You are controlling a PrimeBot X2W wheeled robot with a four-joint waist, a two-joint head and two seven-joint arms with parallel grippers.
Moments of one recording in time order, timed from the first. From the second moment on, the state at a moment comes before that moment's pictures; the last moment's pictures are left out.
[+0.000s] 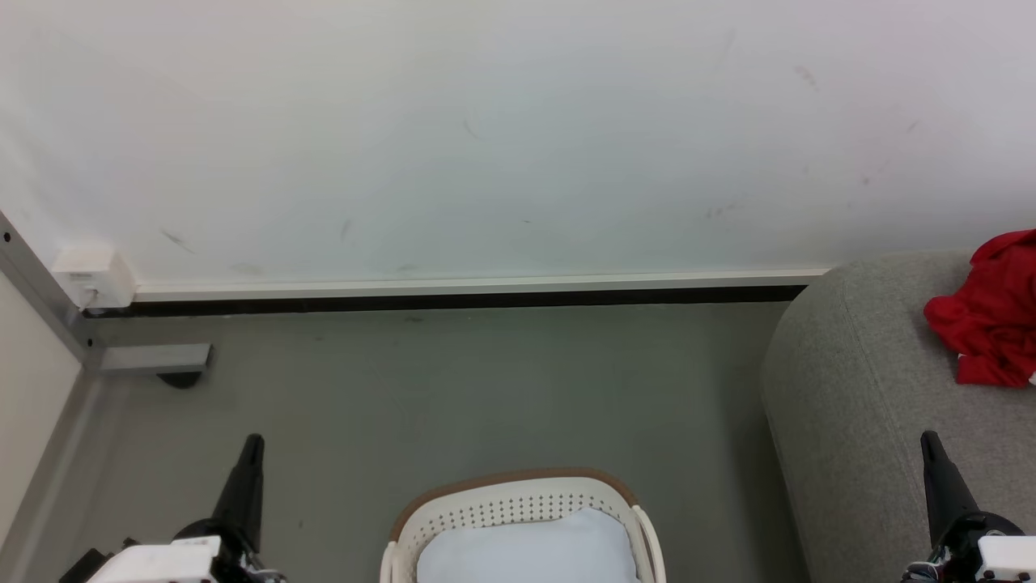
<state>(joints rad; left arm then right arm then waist) -0.10 0.05 0.11 0.25 -1.61 -0.13 0.11 -0.10 -0.05 -0.11 0.25 1.62 0.13 0.11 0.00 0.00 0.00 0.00</state>
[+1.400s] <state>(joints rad) -0.10 0.05 0.11 0.25 -1.61 -0.13 0.11 -0.10 -0.05 -0.11 0.25 1.62 0.13 0.11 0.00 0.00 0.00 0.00</state>
